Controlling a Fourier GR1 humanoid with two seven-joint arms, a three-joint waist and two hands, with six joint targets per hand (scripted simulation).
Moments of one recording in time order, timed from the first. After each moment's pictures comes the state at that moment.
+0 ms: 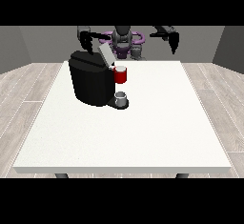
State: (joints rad) left arm -0.32 0.03 0.20 -1.25 -0.02 -0.25 -0.08; right arm -0.43 -0.16 -0.08 -1.22 -0.06 0.05 -0.03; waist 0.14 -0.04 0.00
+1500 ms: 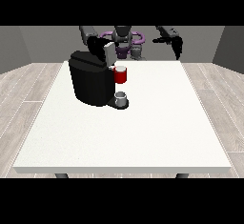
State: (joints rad) left arm -0.28 0.11 0.18 -1.34 0.03 -0.20 -0.09; right arm -0.71 -0.14 -0.07 -1.03 0.03 0.06 -0.07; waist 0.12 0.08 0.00
